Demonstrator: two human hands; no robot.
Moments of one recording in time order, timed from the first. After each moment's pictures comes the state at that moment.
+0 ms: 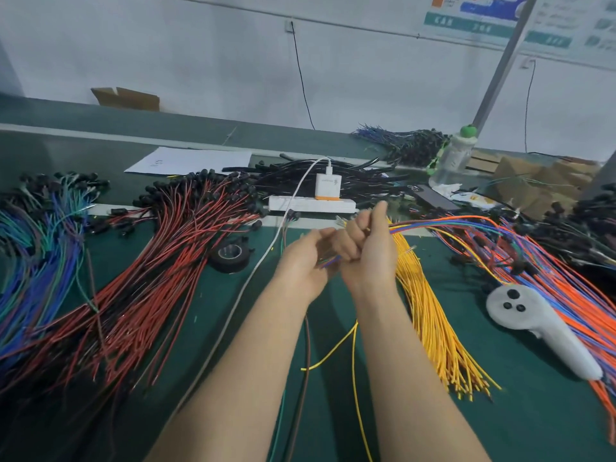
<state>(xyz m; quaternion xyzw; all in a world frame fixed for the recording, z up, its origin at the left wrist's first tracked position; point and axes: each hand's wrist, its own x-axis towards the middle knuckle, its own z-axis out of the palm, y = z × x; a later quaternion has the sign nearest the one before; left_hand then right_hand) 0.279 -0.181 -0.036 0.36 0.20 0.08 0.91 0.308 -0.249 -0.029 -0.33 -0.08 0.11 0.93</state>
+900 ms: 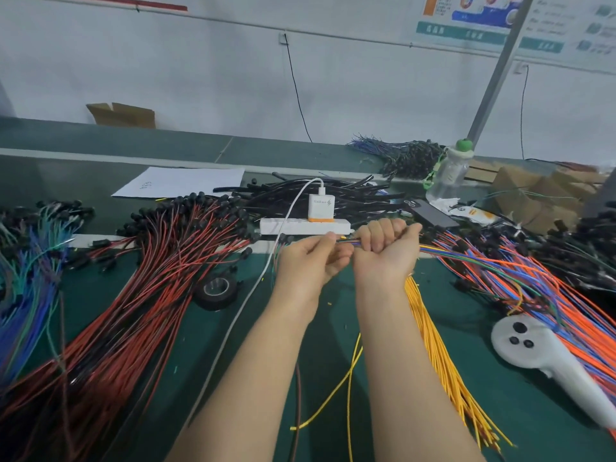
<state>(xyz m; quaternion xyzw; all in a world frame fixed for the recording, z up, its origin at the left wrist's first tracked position) 0.300 -0.183 -0.017 0.51 0.10 0.20 0.83 0.363 -0.254 0.000 -0.11 0.00 0.06 0.99</state>
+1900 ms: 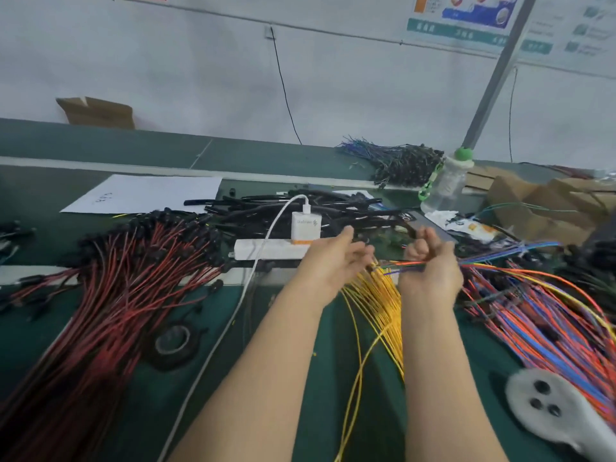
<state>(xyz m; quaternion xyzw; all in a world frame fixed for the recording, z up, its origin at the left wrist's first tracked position) 0.418 -0.186 -0.007 0.44 0.16 0.02 0.89 0.468 -0.295 -0.010 -0.24 0.10 -0.07 0.96</state>
